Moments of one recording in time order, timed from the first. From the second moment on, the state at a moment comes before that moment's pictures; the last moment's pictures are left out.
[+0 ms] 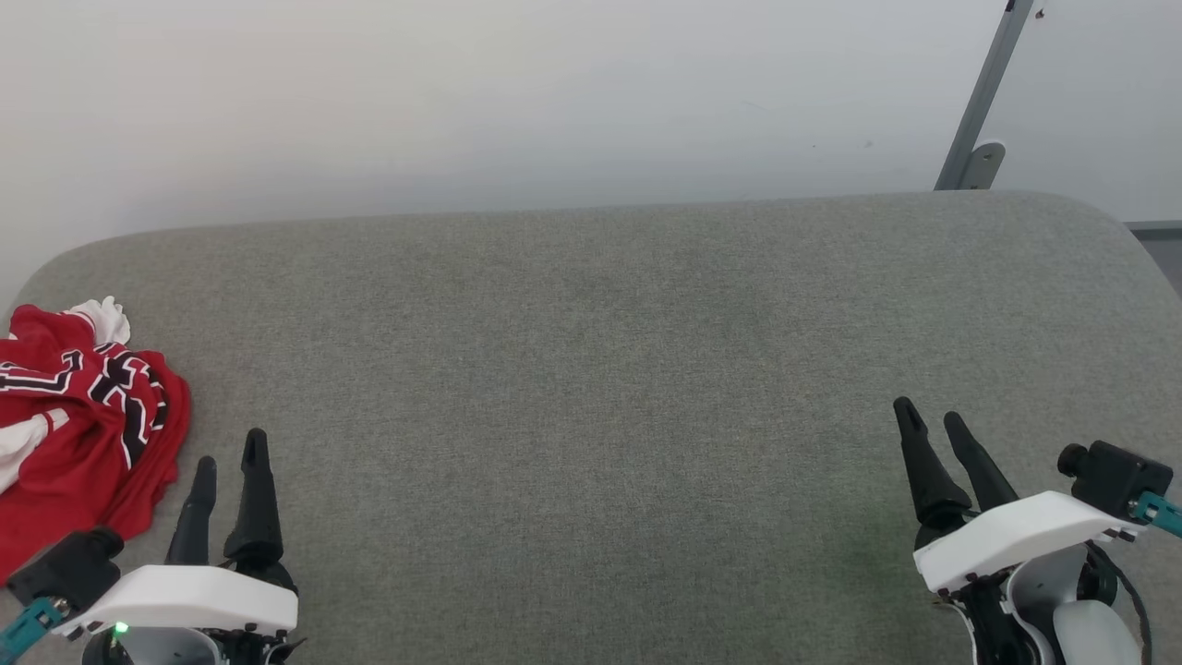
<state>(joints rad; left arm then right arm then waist) -0.03 0.17 0.04 0.18 -0.77 -0.06 -0.14 -0.12 -0.09 -0.01 0.25 0.70 0.13 0.01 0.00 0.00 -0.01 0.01</state>
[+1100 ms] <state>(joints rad) -0.02 0.19 0.03 0.16 -0.50 -0.08 -0.21 -0.12 -0.10 0.02 0.22 0.43 0.13 -0.01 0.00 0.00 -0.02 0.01</state>
